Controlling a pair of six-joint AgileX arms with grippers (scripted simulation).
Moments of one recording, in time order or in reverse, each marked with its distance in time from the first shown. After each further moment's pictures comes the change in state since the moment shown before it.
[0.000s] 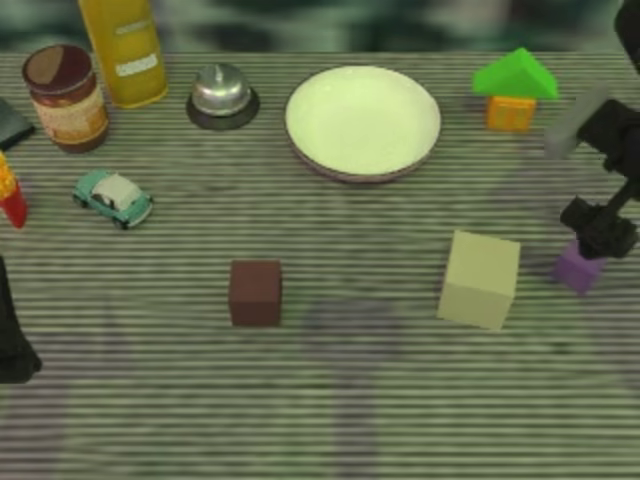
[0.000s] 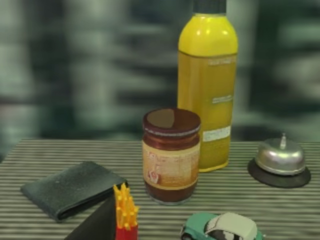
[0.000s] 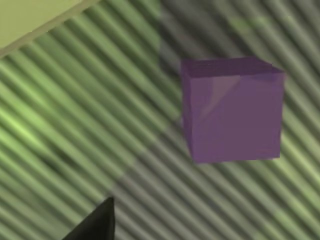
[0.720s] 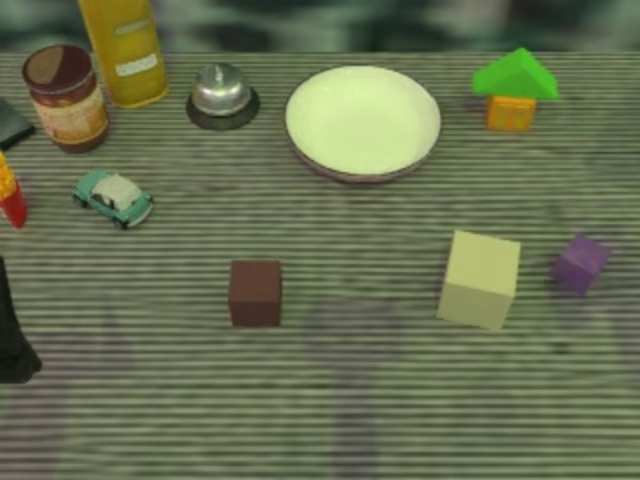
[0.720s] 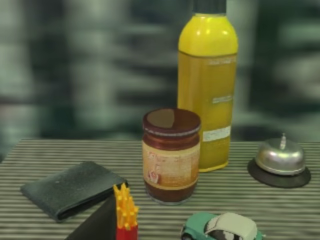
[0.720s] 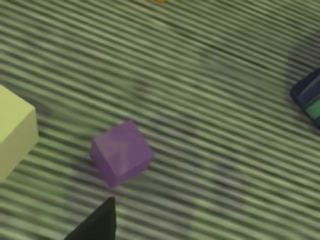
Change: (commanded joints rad) left arm 0.000 0.000 0.000 0.000 0.000 0.000; right arm -0.075 -1.062 -0.782 0.534 -0.002 0.352
